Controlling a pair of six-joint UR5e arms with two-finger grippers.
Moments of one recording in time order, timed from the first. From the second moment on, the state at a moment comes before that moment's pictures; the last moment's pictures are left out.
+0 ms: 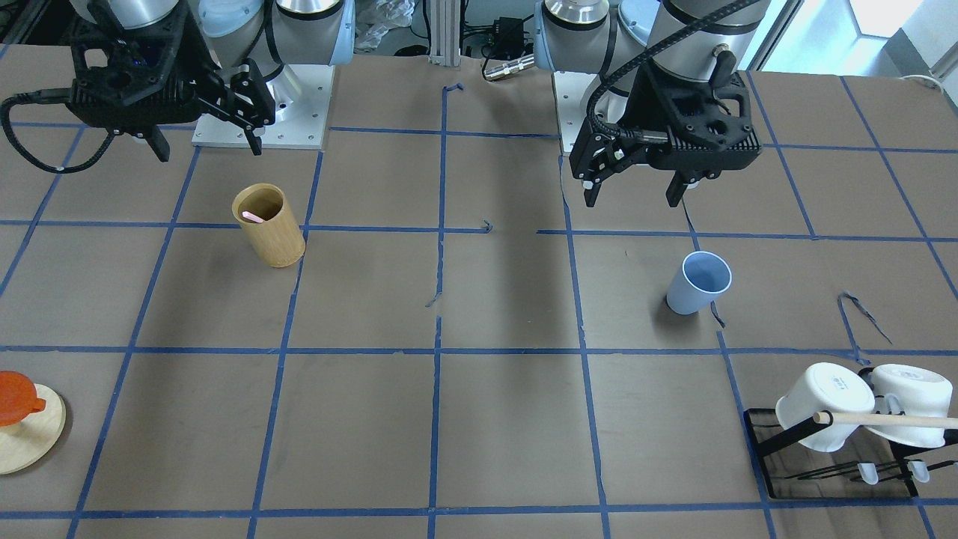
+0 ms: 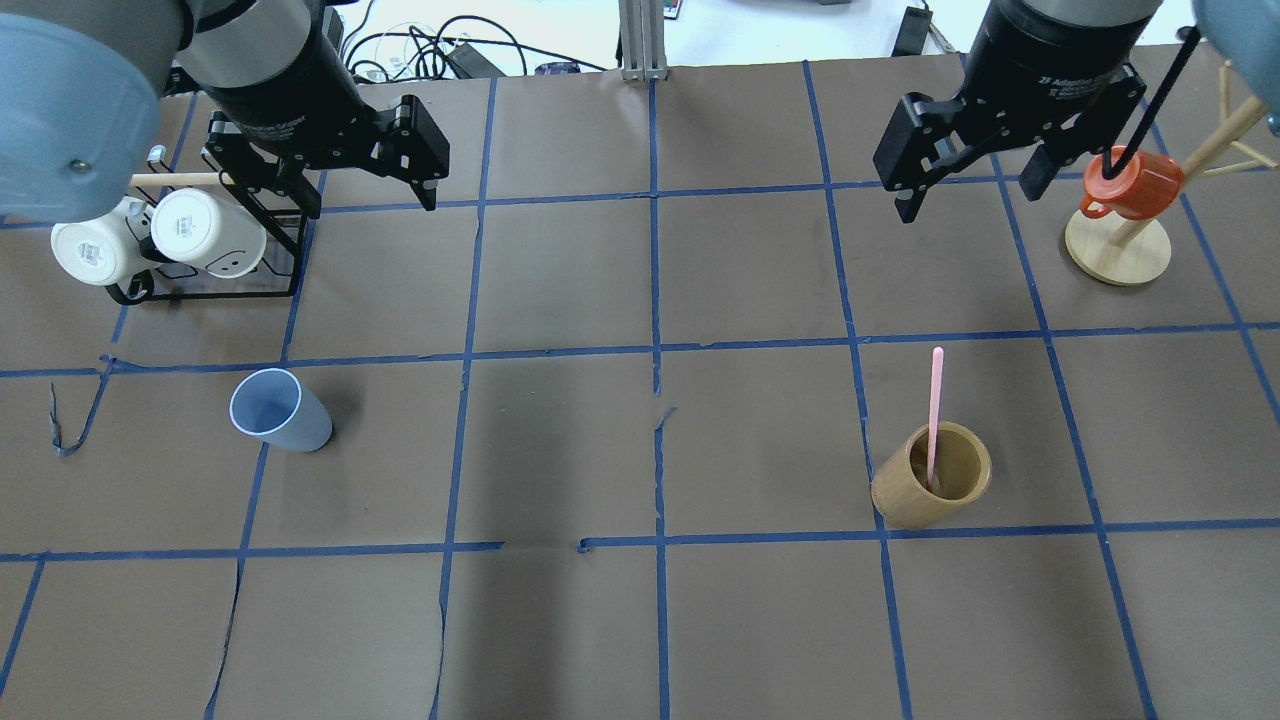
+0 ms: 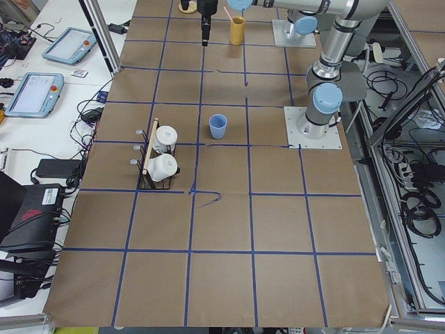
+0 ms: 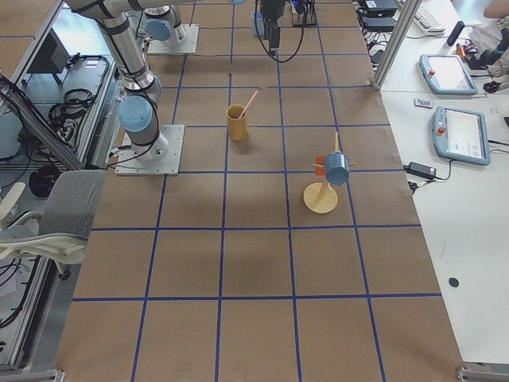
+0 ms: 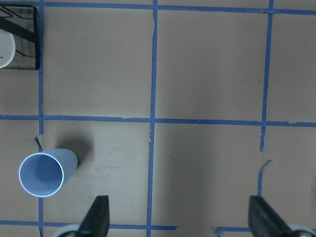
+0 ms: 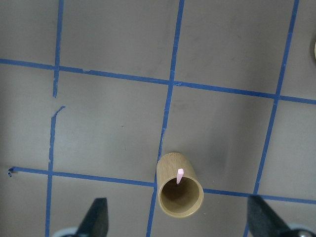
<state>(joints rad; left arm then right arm) -1.64 -1.59 -1.51 -1.52 1.58 -0.10 1.60 -1.58 1.45 -1.43 -1.59 -0.12</state>
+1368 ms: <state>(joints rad) -1.47 -1.63 -1.70 -1.46 1.58 0.03 1.59 -1.58 1.69 -1.57 -1.66 -0.16</state>
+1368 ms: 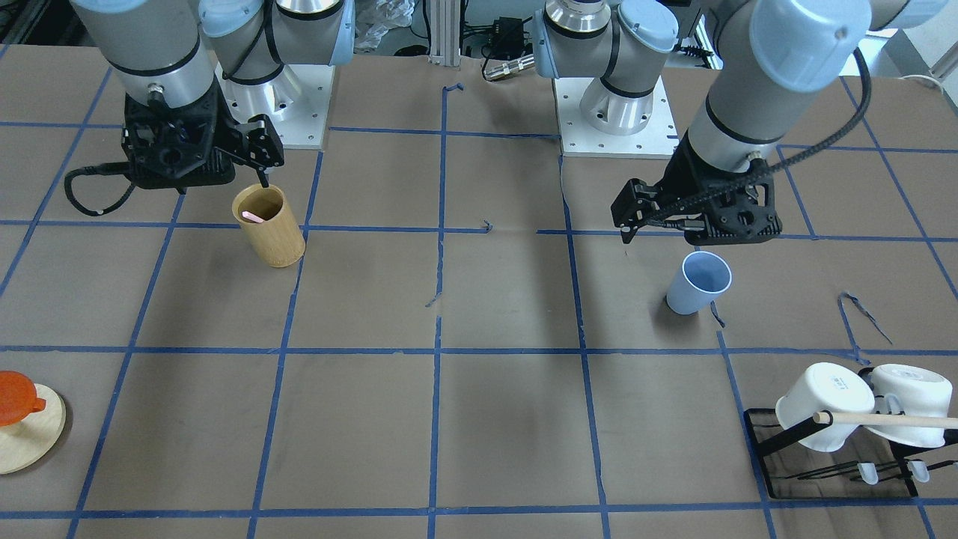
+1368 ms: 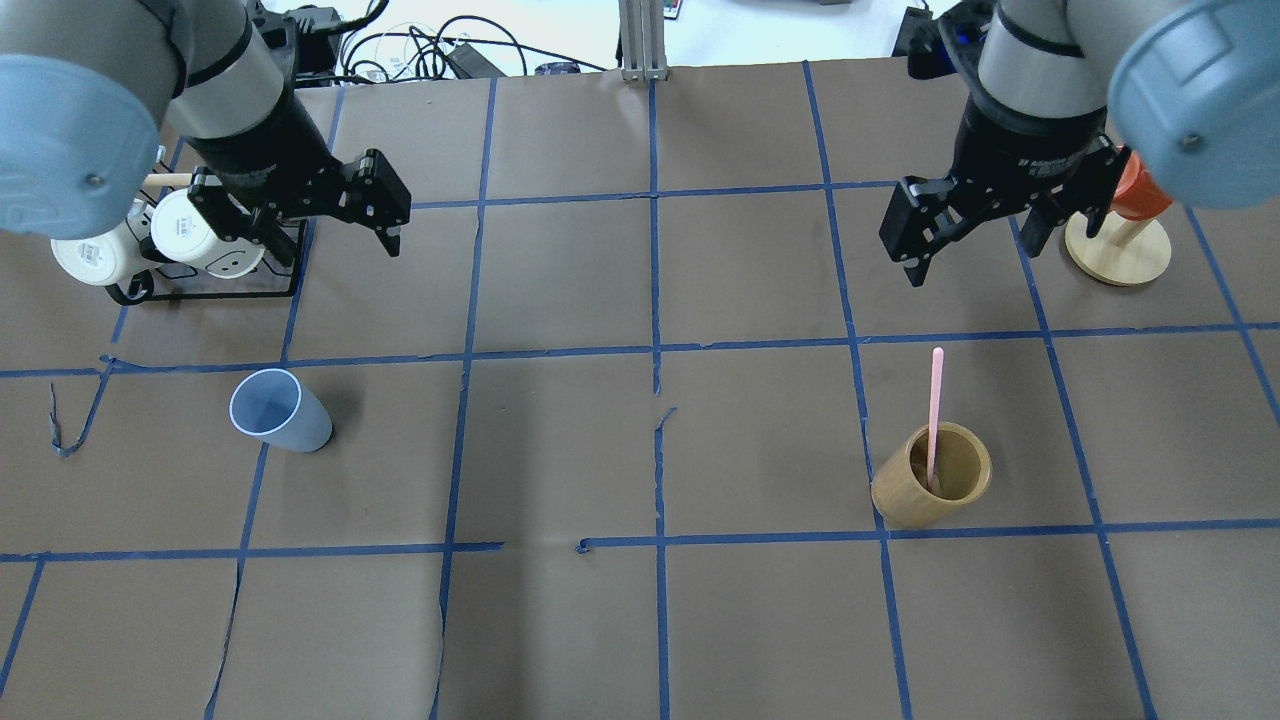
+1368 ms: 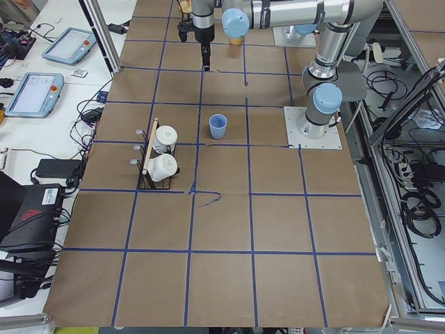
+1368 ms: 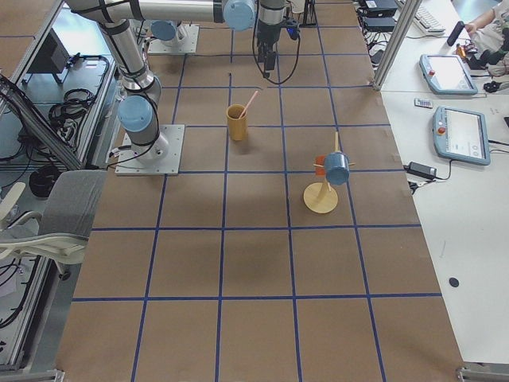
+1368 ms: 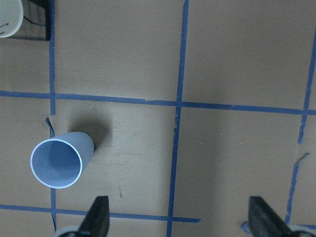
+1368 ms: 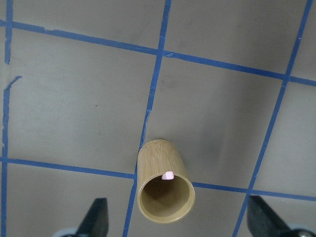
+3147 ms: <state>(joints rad) -1.36 -1.71 -2.00 -1.10 1.74 0.18 1.52 -1.59 1.92 -1.74 -1.60 -0.22</state>
